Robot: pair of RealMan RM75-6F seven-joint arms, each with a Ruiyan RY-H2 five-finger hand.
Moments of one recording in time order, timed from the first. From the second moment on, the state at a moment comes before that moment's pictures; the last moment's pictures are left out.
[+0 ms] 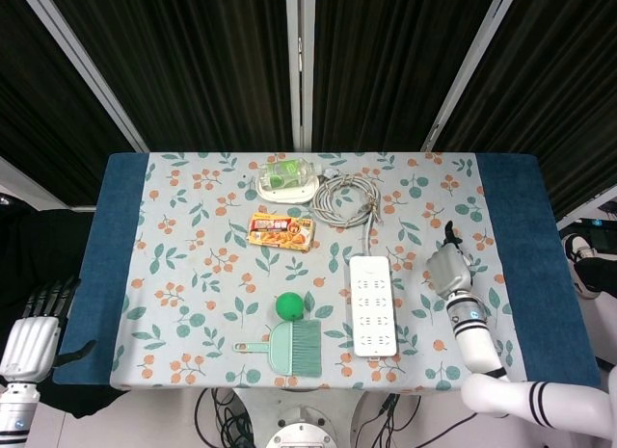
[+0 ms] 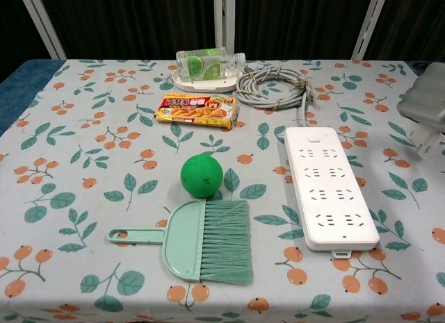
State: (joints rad) left arm -0.05 -1.25 0.00 -1.42 1.53 1.49 -0.11; right arm 0.73 -1.45 0.05 -1.64 -0.63 1.19 -1.70
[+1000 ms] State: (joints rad) left arm -0.04 -1.27 0.01 -1.39 1.53 1.49 -0.13; right arm 0.83 -1.61 -0.01 -1.64 -0.53 1.36 -1.69
